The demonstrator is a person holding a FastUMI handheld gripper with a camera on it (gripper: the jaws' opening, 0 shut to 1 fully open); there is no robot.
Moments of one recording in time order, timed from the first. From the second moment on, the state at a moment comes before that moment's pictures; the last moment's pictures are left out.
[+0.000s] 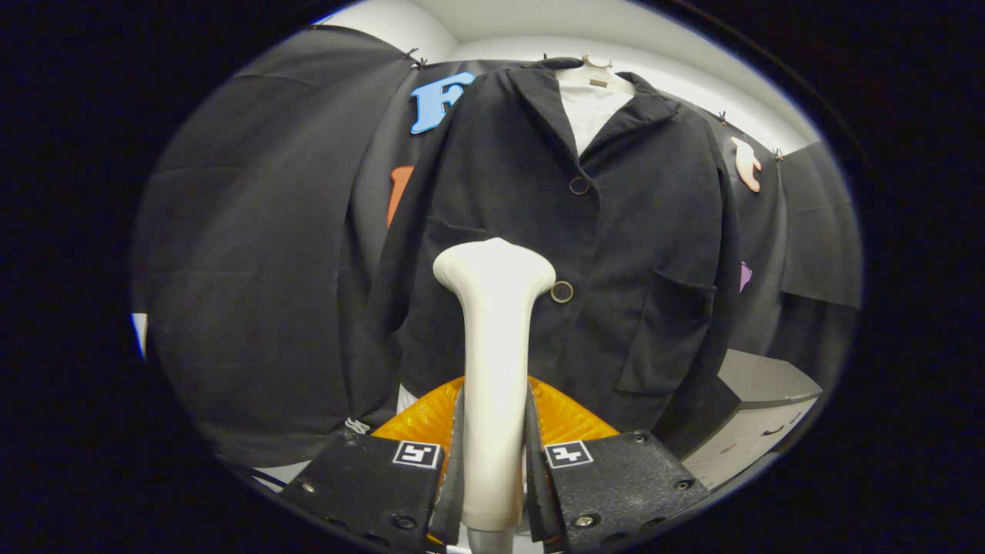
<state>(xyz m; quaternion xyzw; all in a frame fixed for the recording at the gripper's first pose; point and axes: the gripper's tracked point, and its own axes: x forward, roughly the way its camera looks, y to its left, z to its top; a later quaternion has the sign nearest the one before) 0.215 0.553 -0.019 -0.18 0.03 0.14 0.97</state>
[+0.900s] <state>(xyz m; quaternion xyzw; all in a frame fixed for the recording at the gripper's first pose) 0.214 0.524 -0.118 -0.22 0.15 0.14 0.95</state>
